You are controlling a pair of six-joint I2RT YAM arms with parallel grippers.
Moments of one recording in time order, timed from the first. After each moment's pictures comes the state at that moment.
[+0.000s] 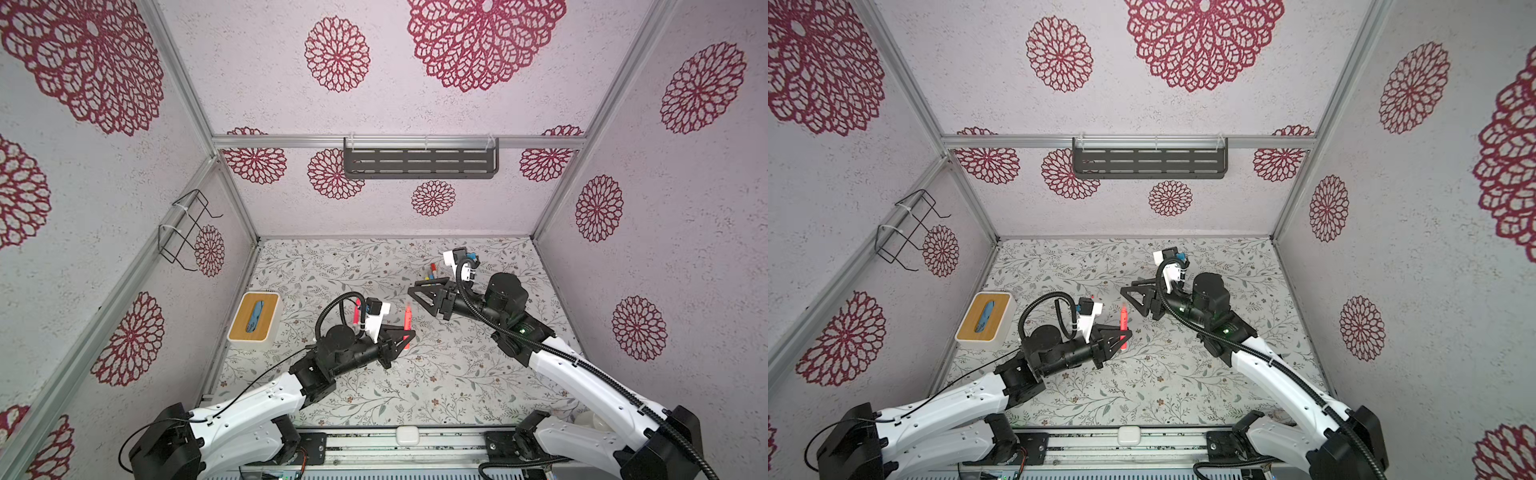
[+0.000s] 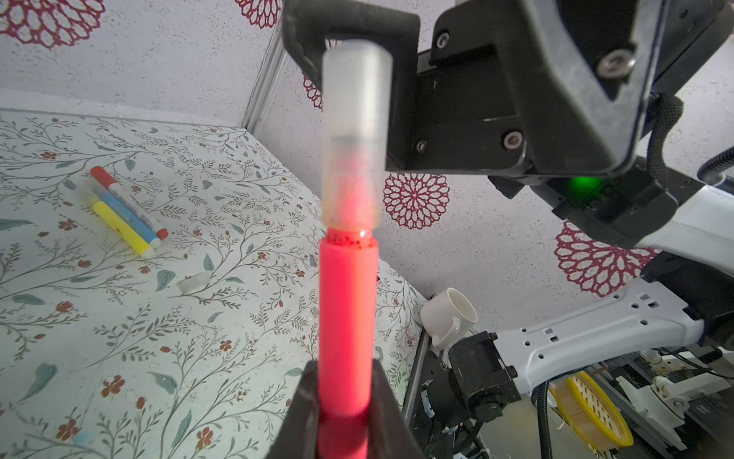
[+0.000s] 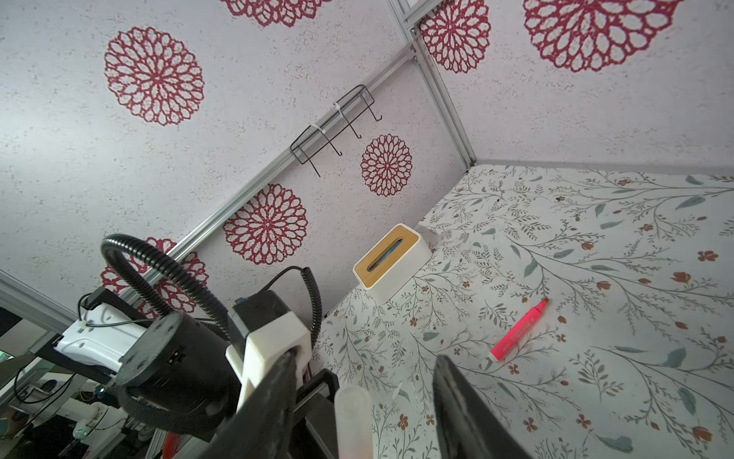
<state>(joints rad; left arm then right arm) -0.89 1.05 0.52 0.43 0.22 -0.53 0.63 1.12 0.92 0.17 -0.56 0.60</state>
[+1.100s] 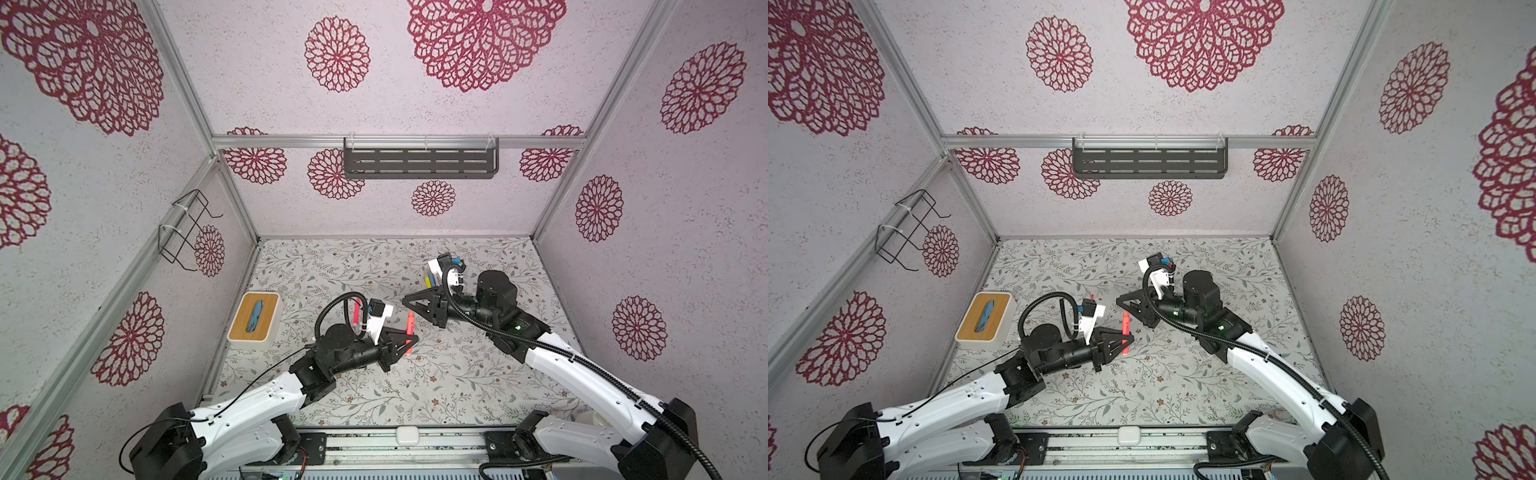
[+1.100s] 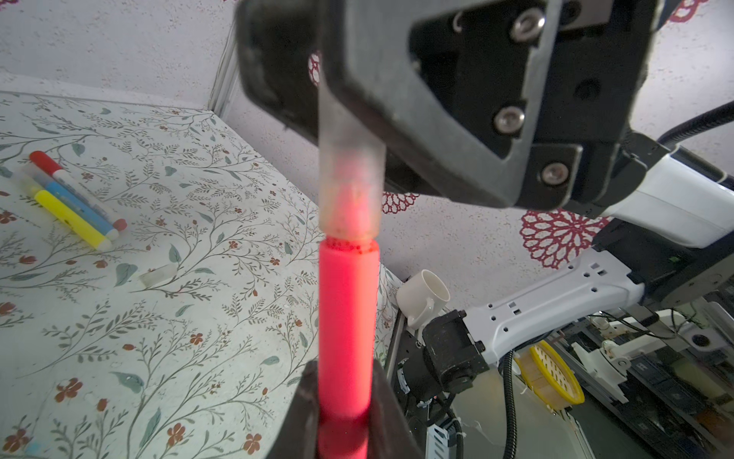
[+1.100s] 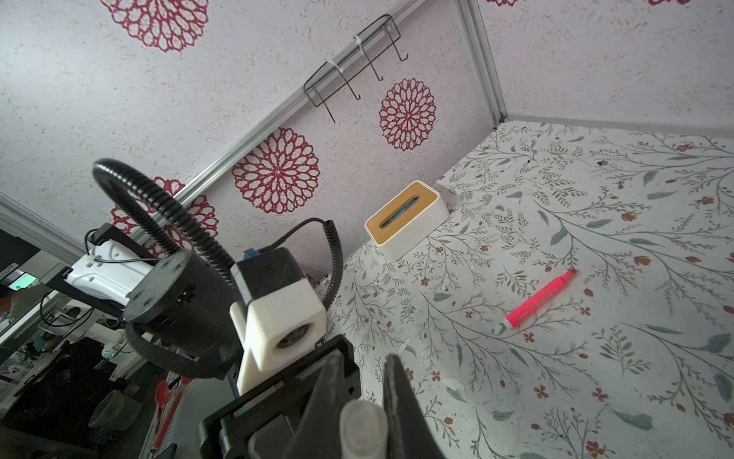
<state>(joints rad) -0.86 1.05 0.52 0.45 0.34 -0.55 0.68 1.14 0.95 0.05 -0.66 0.49</state>
